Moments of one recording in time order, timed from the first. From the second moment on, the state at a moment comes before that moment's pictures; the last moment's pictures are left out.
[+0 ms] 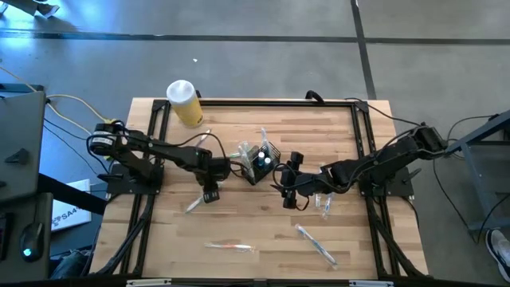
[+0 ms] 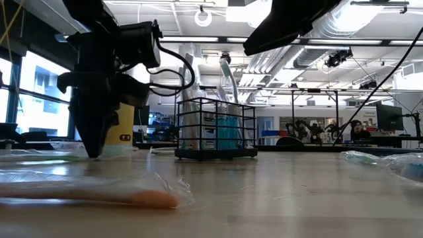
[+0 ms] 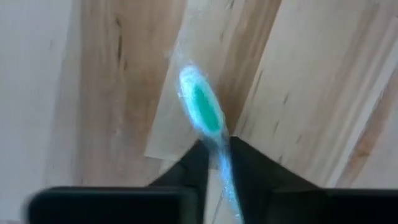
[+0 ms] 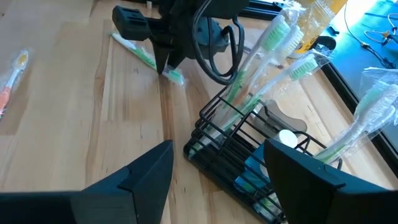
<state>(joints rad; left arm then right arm) -0.01 1.54 0.79 -0.57 0.18 -0.34 0.31 1.45 0.95 -0.14 0.51 0.14</state>
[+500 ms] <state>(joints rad) -0.01 1.49 0.89 -0.78 0.10 -0.31 0.31 1.45 0.95 -0.14 0.51 0.14</state>
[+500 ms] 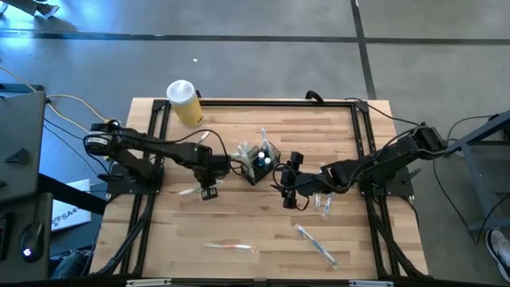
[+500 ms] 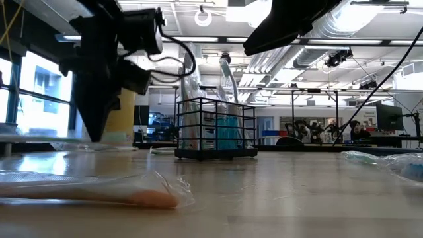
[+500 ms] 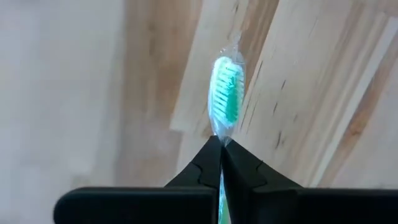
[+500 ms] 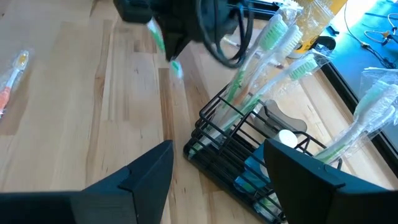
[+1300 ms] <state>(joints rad) -0.37 1.36 1.14 -0.42 -0.29 -0.01 0.31 1.45 0.95 0.06 0.30 0.07</state>
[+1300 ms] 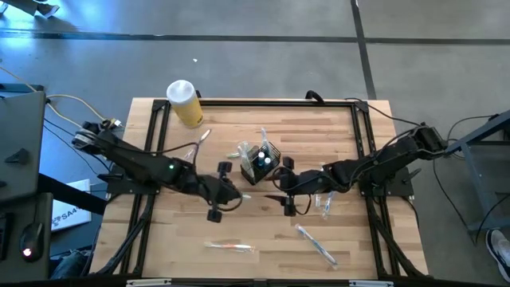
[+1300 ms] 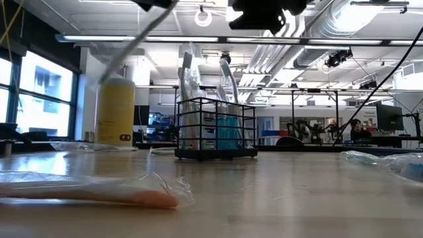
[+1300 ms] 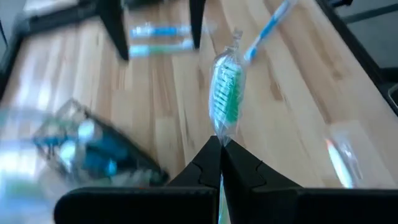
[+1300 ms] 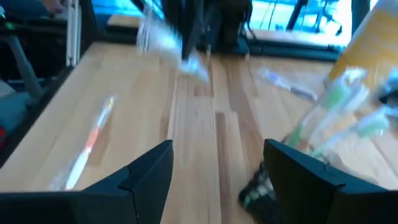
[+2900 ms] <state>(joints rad) -0.22 1.44 1.13 -0.24 -0.13 0.13 0.38 1.58 0.95 0.36 0.45 -0.30</state>
